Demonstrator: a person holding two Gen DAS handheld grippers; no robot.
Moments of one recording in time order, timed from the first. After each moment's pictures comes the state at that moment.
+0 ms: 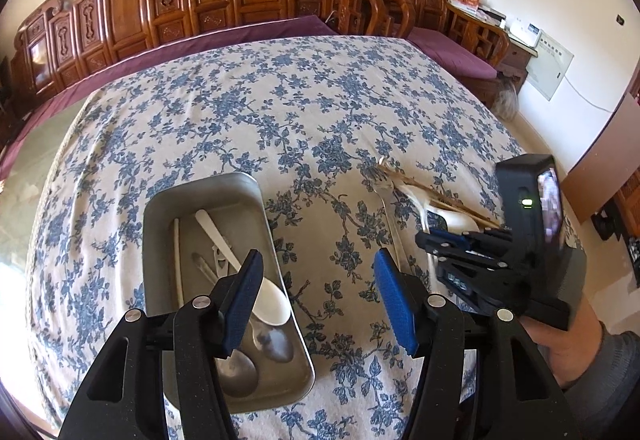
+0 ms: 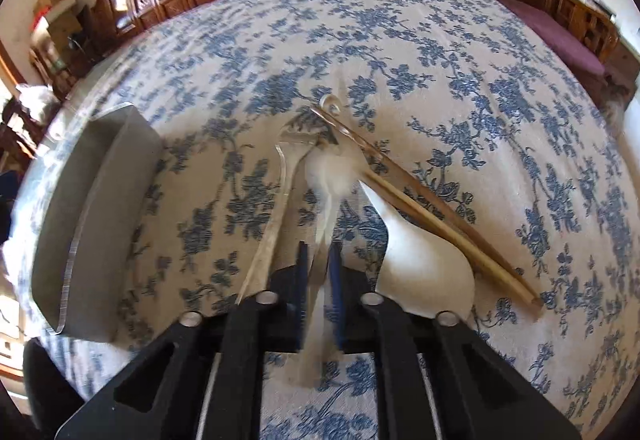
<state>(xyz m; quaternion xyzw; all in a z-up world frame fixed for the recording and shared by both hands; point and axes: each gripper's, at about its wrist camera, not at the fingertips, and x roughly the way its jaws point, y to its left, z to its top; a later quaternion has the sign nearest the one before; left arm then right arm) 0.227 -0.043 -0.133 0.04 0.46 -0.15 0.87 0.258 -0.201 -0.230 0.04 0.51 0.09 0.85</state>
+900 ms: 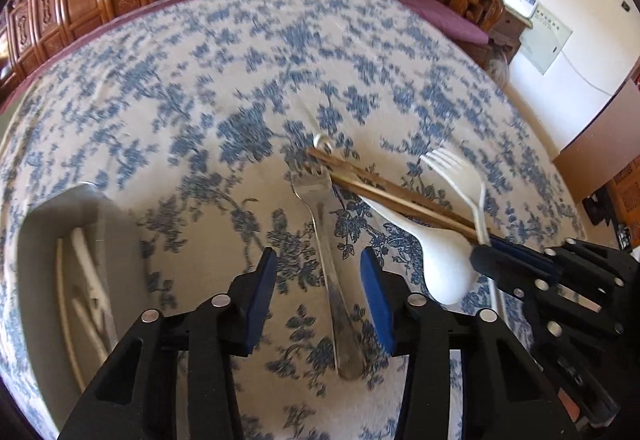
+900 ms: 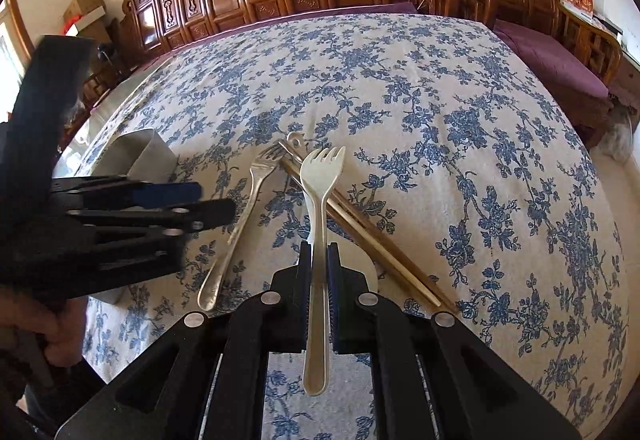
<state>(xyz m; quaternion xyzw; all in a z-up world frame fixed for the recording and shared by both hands) 0.289 -0.135 -0.210 0.04 0.52 -0.18 0.83 0.233 -0.263 -0.200 0.04 0.47 0.13 0.87</state>
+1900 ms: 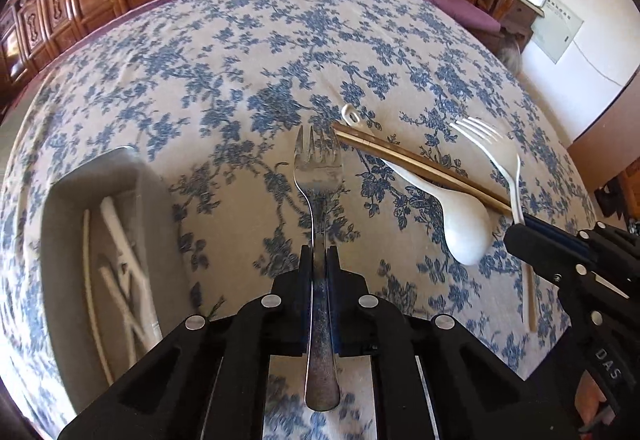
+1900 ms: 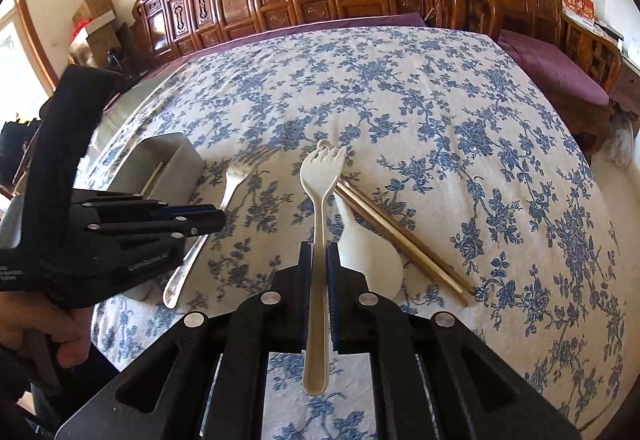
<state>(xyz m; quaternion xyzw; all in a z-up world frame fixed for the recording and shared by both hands) 0.264 -0.112 -0.197 0.06 0.53 -0.15 0.83 0.209 -0.245 -0.178 0.04 0.45 0.14 0.88</state>
